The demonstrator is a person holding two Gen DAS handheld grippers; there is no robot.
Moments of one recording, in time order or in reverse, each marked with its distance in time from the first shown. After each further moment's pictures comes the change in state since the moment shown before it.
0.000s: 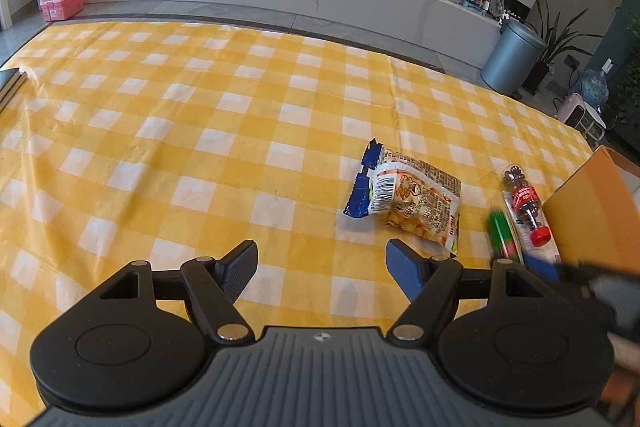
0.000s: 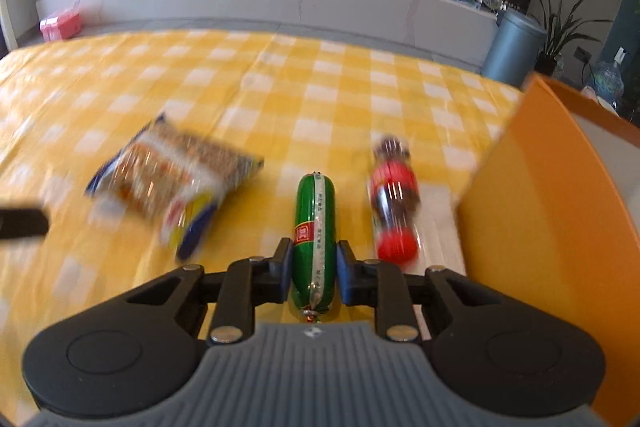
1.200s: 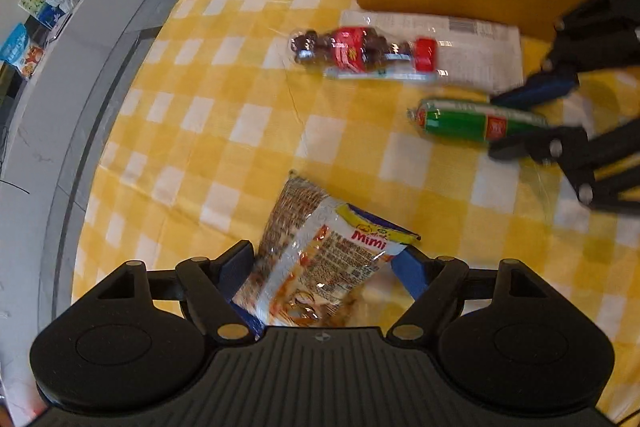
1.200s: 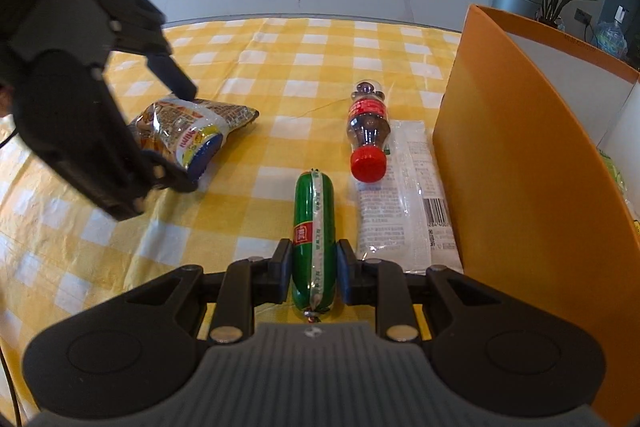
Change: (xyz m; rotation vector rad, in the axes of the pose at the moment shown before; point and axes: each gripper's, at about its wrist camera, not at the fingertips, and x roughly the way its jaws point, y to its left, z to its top) left arm 0.106 -0.136 0.032 1.387 0.271 -0.208; right arm -0.016 -0.022 -0.024 0.085 0.007 0.068
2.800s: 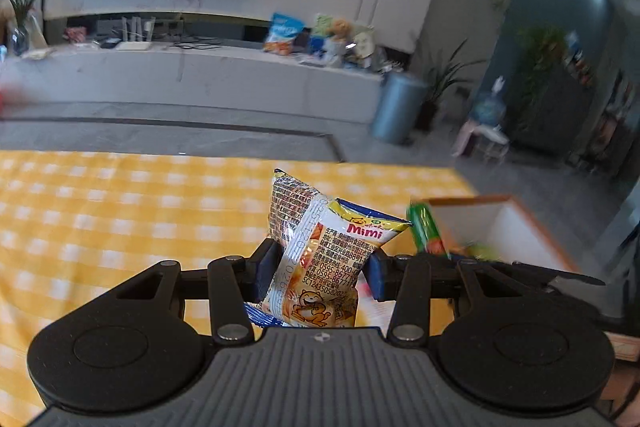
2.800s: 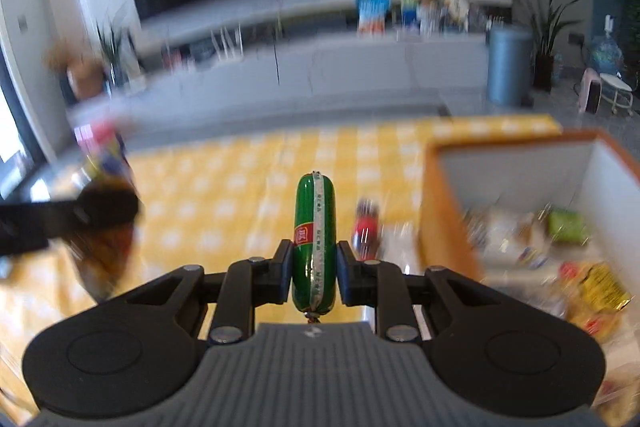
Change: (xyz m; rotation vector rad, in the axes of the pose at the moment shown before) left arm -0.181 -0.068 -0.047 -1.125 -0.614 0.156; right arm -0.115 -0.039 0.032 0.134 -0.322 0.130
